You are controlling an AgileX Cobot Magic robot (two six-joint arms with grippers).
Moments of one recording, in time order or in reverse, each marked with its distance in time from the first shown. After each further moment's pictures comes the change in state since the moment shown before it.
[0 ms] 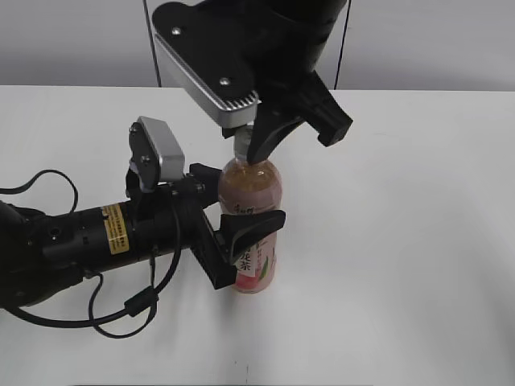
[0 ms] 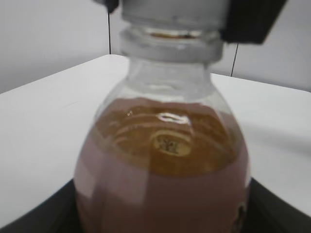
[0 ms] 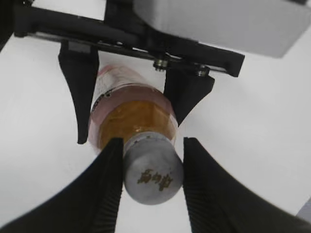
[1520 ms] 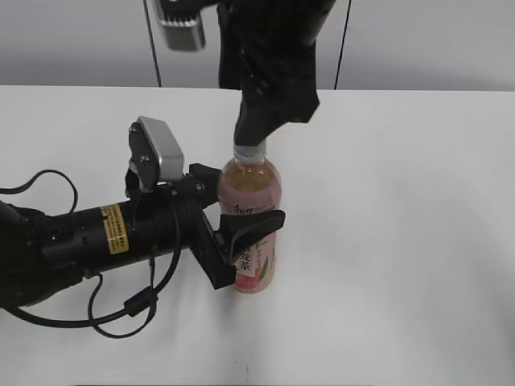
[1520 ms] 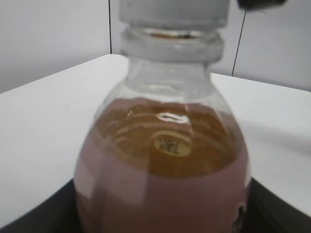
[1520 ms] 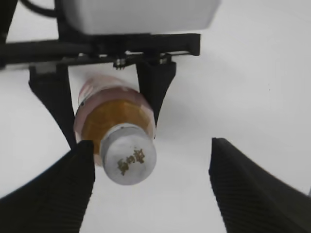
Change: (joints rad) left arm 0.000 0.000 -0.001 0.002 0.000 -0.001; right arm 0.000 -0.016 -0.030 0.001 -0.014 0.278
